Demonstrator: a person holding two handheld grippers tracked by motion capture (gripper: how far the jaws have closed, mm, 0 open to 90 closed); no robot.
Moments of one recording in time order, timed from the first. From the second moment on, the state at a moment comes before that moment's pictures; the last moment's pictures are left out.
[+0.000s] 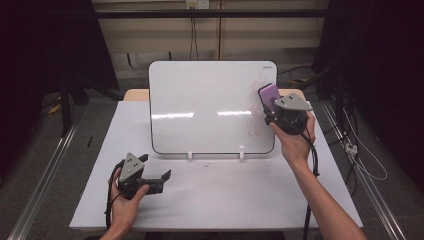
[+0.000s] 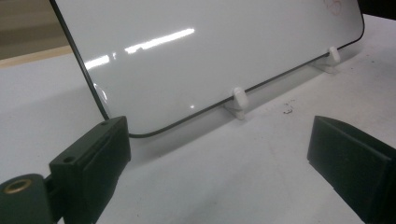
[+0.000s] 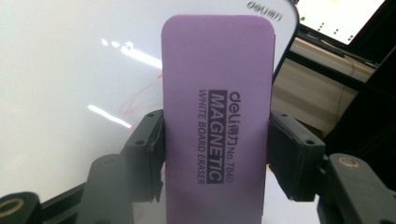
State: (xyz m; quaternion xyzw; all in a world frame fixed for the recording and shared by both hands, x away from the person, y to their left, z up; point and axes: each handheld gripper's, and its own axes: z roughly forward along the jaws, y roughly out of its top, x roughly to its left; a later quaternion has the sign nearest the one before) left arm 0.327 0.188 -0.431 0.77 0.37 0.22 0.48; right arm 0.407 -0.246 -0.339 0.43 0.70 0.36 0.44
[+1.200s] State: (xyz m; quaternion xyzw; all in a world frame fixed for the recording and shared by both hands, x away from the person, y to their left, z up) left arm 0.327 0.191 -0.432 0.77 0.37 0.22 0.48; right arm 0.456 -0.225 -0.335 0.36 0.74 0.26 0.50
